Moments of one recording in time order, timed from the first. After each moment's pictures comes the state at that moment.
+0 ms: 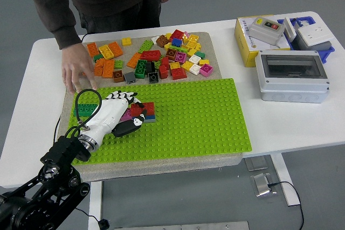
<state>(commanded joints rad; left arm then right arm) -0.26 0.21 -0.89 -1.31 2.18 0.21 0.08 0.11 -0.09 1.25 0.18 -0.92 -0.11 -0.16</state>
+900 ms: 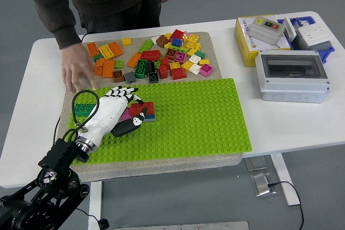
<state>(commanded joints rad) -0.25 0.21 -0.91 -1.30 2.21 0.31 -0.02 0.11 -0.09 1.24 0.18 -0.91 -0.11 -0.16</state>
